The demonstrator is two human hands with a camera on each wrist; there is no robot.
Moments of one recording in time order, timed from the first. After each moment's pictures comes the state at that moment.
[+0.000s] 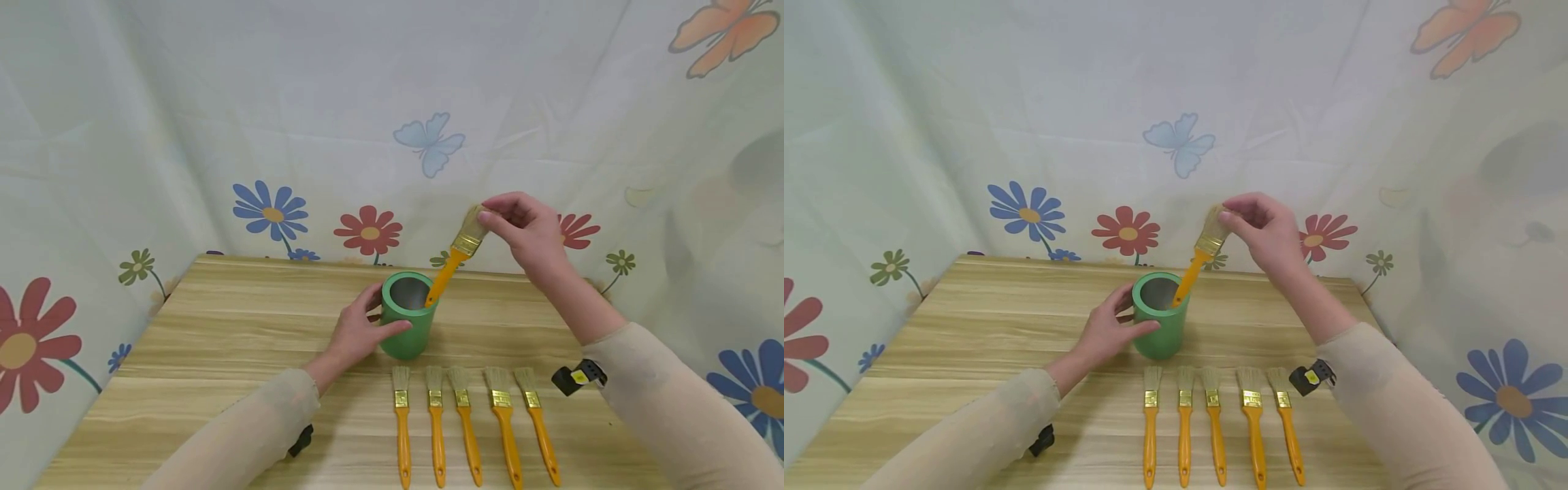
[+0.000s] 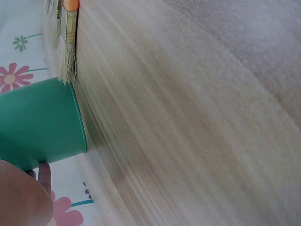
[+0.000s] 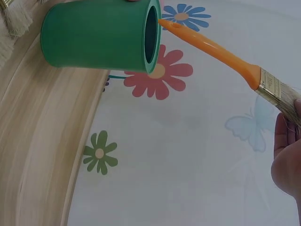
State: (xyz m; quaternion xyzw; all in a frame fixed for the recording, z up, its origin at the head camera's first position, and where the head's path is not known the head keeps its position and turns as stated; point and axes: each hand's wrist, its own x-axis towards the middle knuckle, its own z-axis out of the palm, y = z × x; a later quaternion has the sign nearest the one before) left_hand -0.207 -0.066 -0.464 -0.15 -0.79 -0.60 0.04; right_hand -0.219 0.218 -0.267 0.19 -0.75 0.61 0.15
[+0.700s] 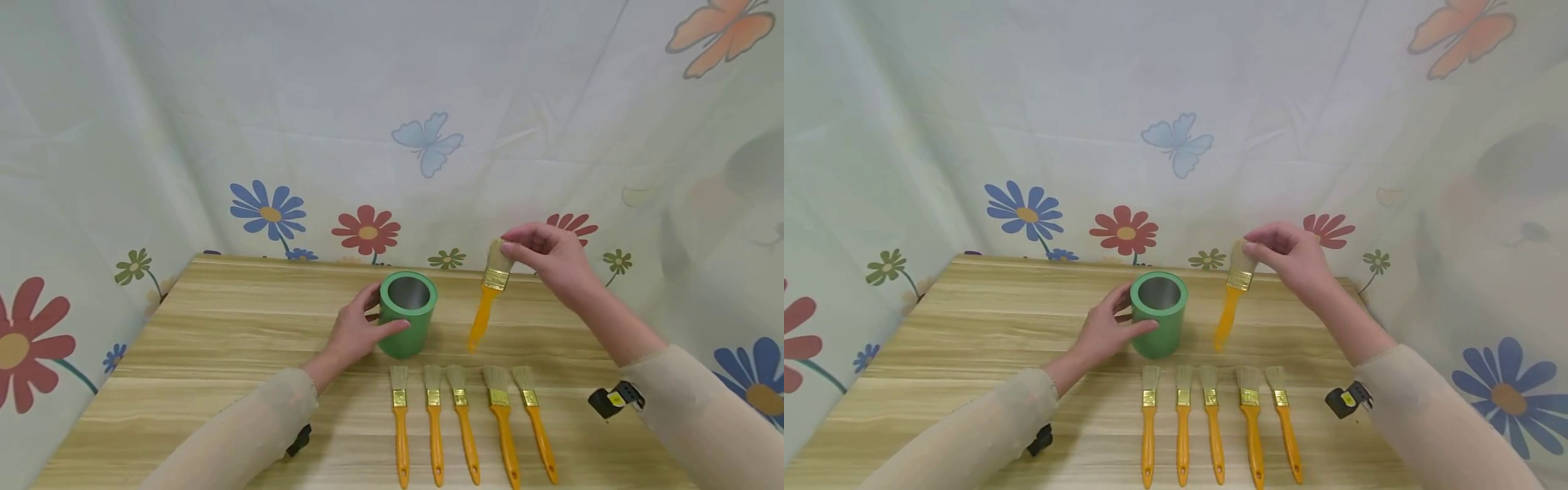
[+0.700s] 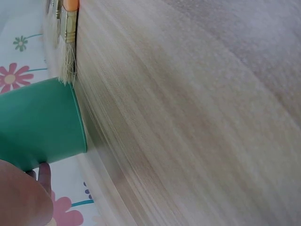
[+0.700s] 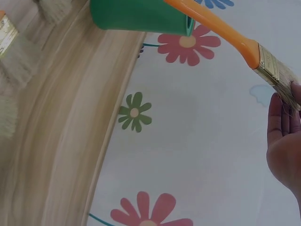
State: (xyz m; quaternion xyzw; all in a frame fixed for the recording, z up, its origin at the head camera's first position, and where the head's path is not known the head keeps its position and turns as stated) left_hand -0.207 -0.064 -0.463 -0.14 -0.79 -0.59 0.03; right_hand -0.202 0.271 -0.283 0.15 -0.85 0.50 0.07
